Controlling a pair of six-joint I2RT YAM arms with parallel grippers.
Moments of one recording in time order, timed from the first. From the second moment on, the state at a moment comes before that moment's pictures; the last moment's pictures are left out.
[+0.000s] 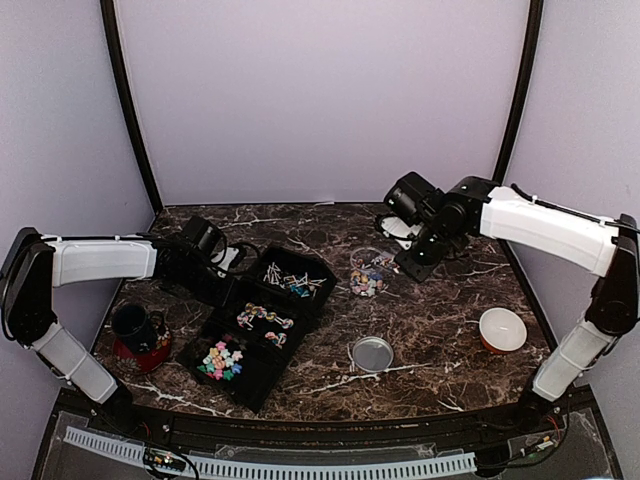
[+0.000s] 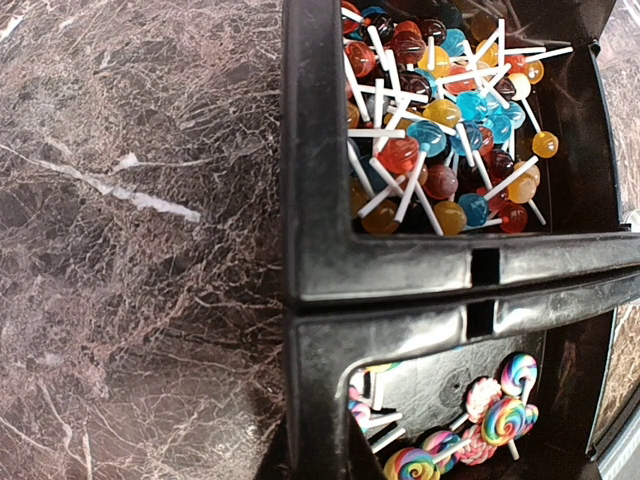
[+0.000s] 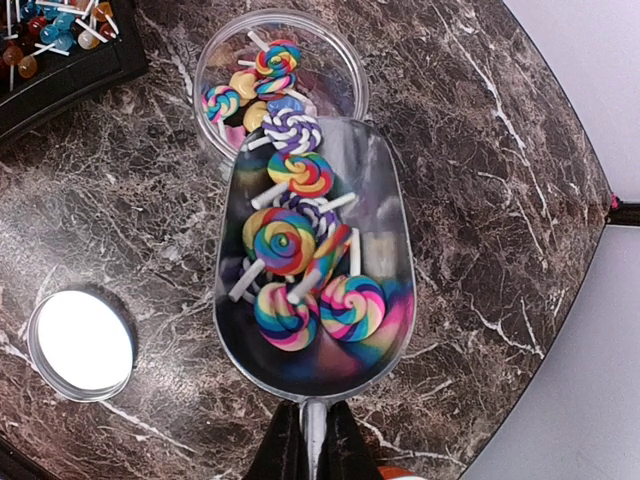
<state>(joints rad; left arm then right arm) -0.52 1.52 0.92 -0.49 0.19 -0.20 0.81 1.59 1.43 -1.02 0.33 -0.04</state>
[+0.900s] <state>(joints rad) -0.52 1.52 0.92 -0.49 0.20 -0.20 0.82 1.72 1.64 -1.20 0.37 -0.07</state>
